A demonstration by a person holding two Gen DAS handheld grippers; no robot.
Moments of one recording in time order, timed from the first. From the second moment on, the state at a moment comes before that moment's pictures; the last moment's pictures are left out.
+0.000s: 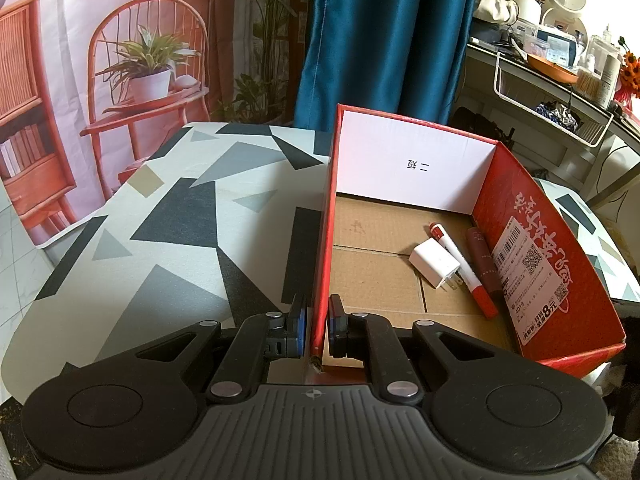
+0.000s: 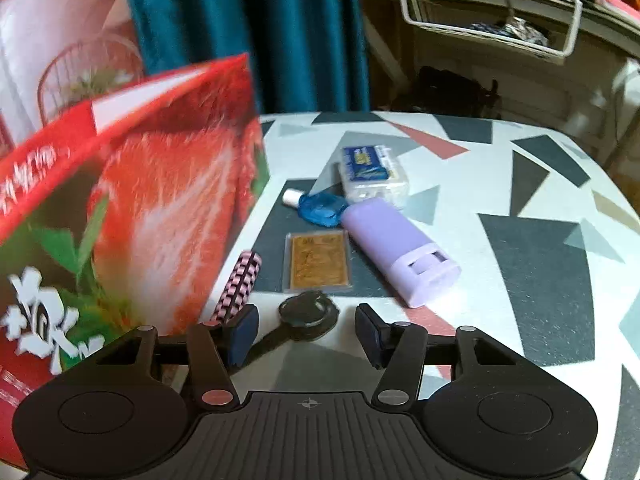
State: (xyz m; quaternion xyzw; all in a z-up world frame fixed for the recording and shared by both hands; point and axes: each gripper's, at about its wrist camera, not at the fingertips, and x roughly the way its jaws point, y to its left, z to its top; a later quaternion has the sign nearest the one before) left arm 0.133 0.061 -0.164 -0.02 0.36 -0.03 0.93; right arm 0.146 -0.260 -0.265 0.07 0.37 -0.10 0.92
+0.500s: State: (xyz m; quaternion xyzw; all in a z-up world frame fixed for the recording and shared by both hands) left arm 0.134 0.061 -0.165 -0.02 0.36 -0.03 0.93; right arm 0.119 -0.269 -0.263 0.02 0.37 -0.13 0.92
